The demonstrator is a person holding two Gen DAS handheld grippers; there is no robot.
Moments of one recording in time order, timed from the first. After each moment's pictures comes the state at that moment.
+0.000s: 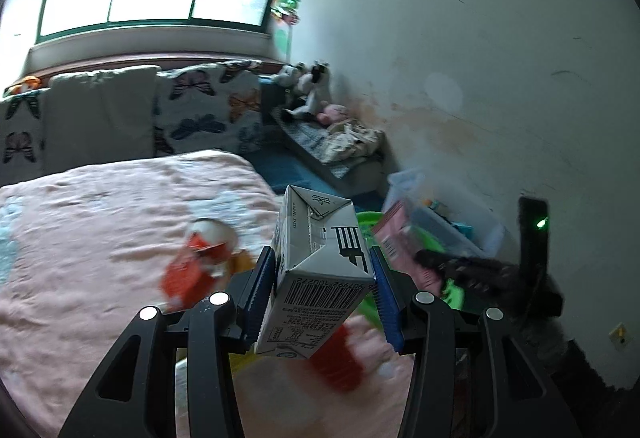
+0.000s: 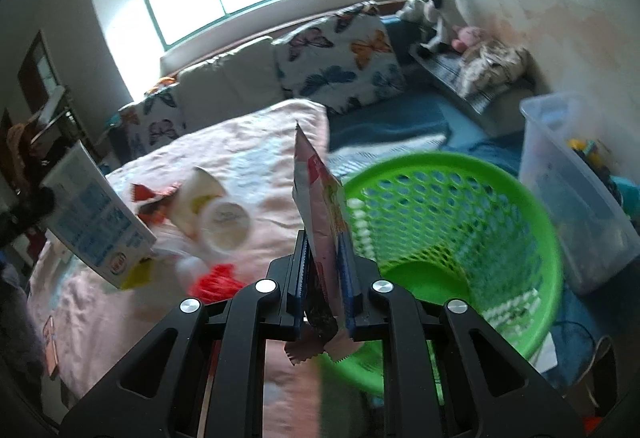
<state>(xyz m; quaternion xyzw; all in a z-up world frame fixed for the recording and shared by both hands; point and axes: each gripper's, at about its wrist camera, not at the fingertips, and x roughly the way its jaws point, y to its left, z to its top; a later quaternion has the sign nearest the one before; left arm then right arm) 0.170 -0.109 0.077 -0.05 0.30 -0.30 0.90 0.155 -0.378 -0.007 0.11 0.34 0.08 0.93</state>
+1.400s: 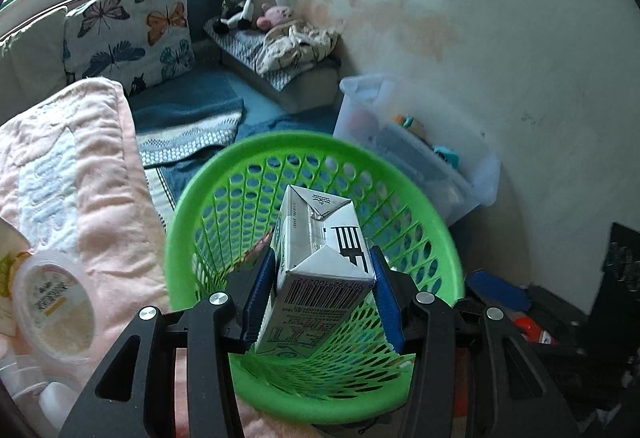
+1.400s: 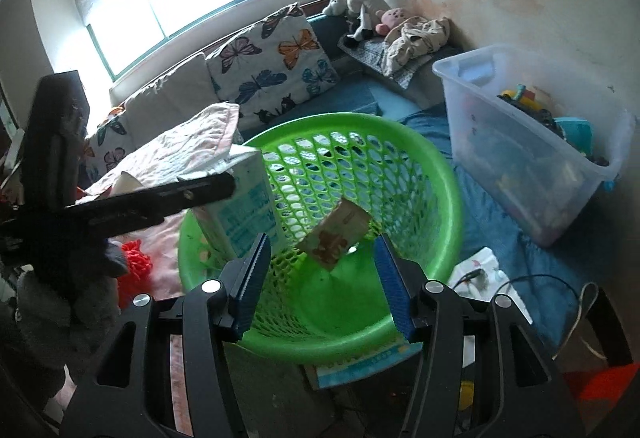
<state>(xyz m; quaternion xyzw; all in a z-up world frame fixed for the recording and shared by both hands) 0.256 -0.318 -0.035 0.02 0.43 -0.36 0.83 0.111 -0.465 -0.047 0.16 0.34 -0.01 0.93</state>
